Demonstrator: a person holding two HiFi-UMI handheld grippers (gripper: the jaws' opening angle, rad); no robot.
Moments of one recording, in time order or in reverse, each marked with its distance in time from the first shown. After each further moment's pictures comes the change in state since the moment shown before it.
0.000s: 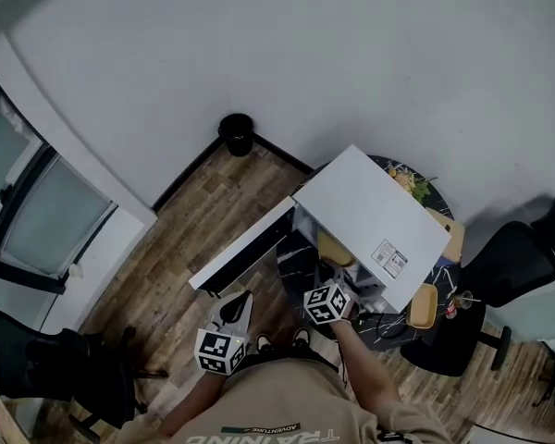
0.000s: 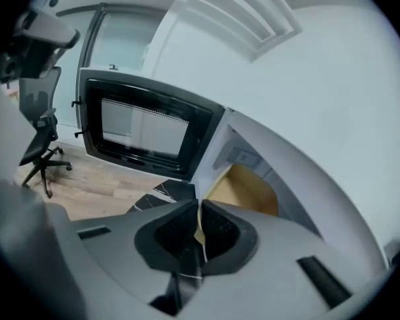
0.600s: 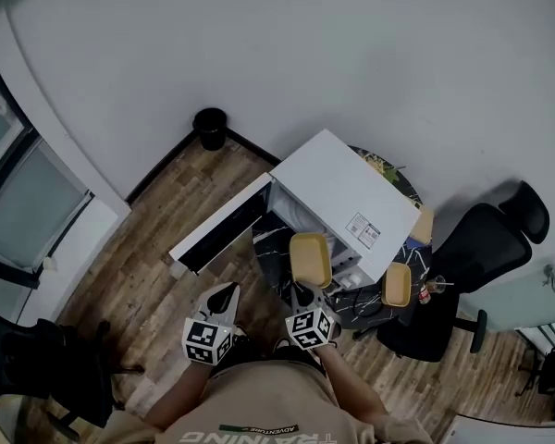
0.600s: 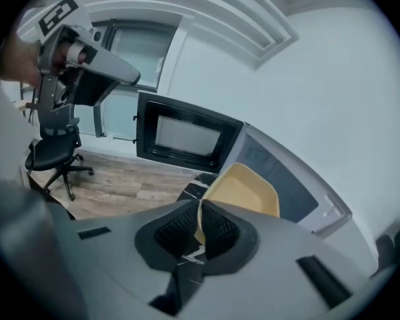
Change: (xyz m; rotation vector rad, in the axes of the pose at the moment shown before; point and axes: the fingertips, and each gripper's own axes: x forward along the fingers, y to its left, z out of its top) left arm -0.029 -0.040 -0.030 -0.004 -0.033 -0.068; right arm -0.113 0.081 -0.035 0.021 -0.047 0.081
